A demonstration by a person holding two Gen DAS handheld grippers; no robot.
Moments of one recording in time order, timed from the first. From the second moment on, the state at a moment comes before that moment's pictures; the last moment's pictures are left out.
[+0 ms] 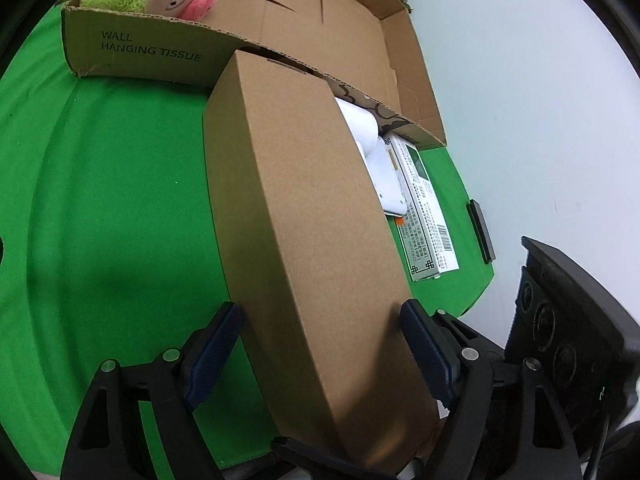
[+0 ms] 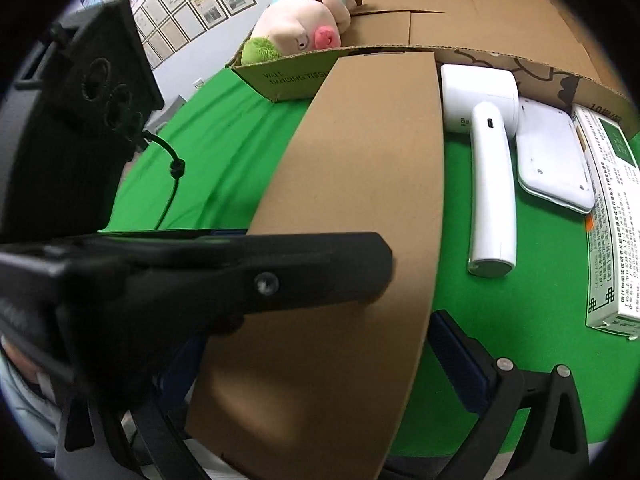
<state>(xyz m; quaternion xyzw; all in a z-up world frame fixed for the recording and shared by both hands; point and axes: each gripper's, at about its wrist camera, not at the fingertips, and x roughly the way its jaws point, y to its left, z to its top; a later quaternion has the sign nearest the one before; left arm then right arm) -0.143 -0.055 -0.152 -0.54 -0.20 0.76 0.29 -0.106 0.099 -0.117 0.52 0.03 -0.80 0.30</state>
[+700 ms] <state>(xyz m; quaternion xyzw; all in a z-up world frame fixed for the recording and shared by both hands) -0.130 -0.057 -0.147 -0.53 -0.19 0.77 0.29 -0.099 0.096 -0.121 0.51 0.02 -0.81 0.29</state>
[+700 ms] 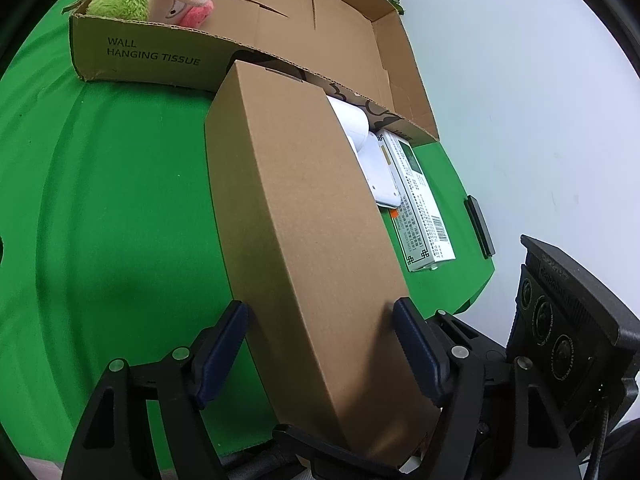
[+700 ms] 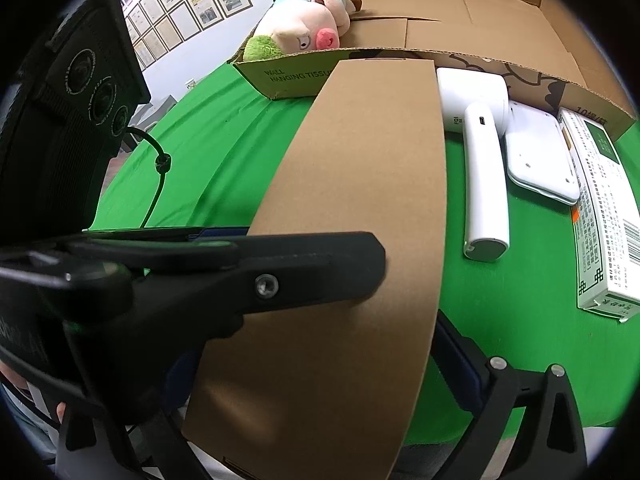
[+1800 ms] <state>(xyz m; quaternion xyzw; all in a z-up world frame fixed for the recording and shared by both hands) -0.082 -0.066 -0.099 -0.48 -0.13 0.83 0.27 -0.095 0.088 -0.095 0.46 0.01 -0.83 0.30</state>
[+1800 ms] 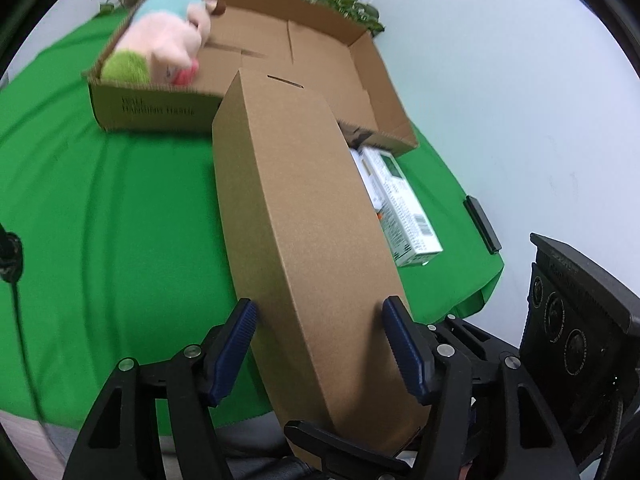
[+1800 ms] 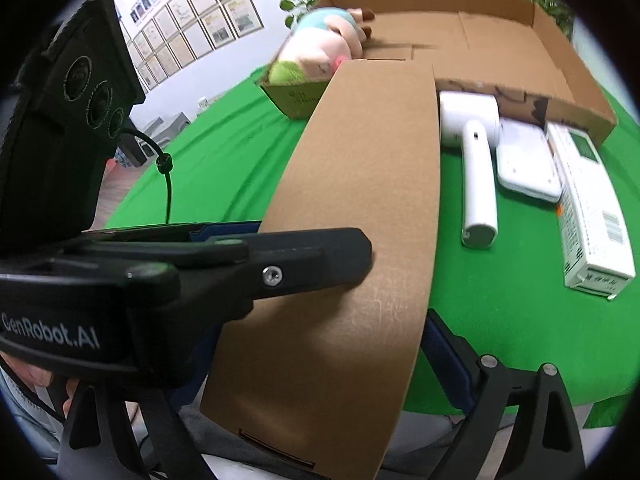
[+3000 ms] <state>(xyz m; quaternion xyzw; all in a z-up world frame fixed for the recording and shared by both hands) -0.284 -0.051 0.089 -0.33 -0.06 0.90 0.29 -0.255 0.089 0.051 0.30 0.02 -0.91 0.30</state>
